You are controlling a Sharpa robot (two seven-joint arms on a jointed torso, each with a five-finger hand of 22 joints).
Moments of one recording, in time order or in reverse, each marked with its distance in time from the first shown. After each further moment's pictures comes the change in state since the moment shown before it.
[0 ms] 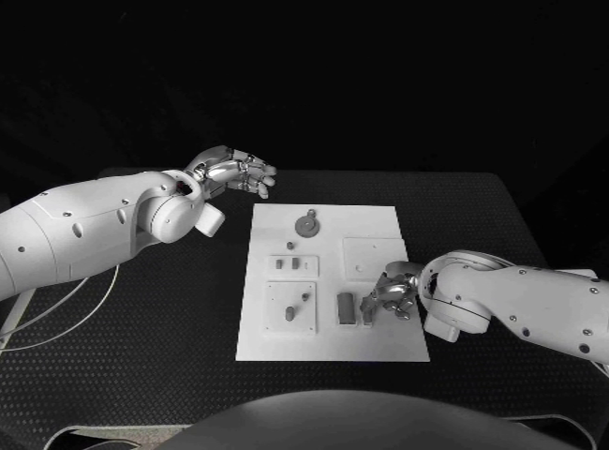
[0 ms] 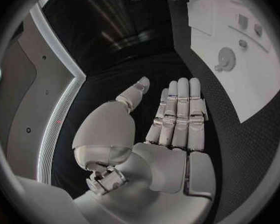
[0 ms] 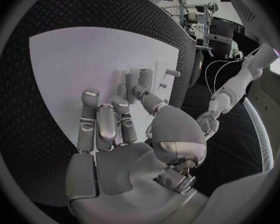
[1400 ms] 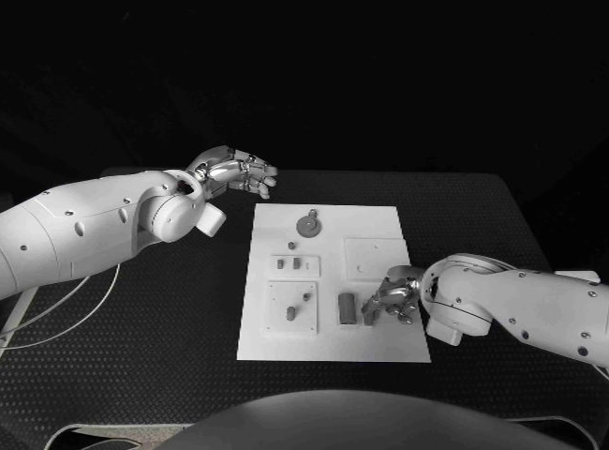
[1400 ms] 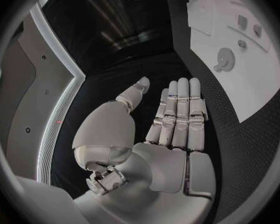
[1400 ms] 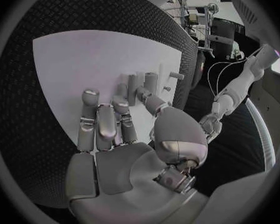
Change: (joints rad) left arm 0.000 -0.001 0.000 -0.001 0.000 0.005 -0.005; left_hand 0.000 0.000 0.000 0.000 0.000 0.000 0.000 0.000 -0.001 0.000 0.000 0.000 0.000 0.000 0.000 -0.004 0.003 -0.002 0.000 0.000 0.000 0.001; right arm -0.013 0.007 -0.001 -0.019 -0.001 0.021 -0.007; right_hand -0.076 -0.067 0.009 0.039 0.000 -0.002 0.003 -0.015 -0.027 -0.009 0.002 -0.011 -0.012 -0.020 0.004 -0.009 -0.041 0.000 0.000 0.004 -0.014 0.000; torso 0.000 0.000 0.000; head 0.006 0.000
